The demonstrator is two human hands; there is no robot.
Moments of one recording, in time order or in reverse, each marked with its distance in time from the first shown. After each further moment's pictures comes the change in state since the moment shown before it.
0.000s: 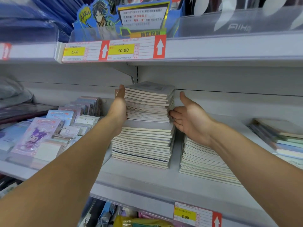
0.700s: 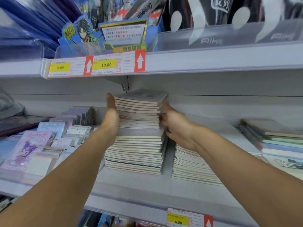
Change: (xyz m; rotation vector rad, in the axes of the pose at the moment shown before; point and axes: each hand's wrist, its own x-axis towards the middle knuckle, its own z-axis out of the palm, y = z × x) left_hand -0.007 -0.001 0.009 0.111 0.077 -0.026; right_hand 0.019 0.007 0.008 -0.163 0.045 0.021
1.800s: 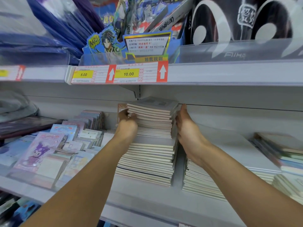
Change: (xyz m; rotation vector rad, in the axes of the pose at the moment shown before) left_hand -0.008 -0.007 0.007 0.197 0.108 0.319; right_hand 0.001 0.005 0.005 0.071 0.097 -0.163
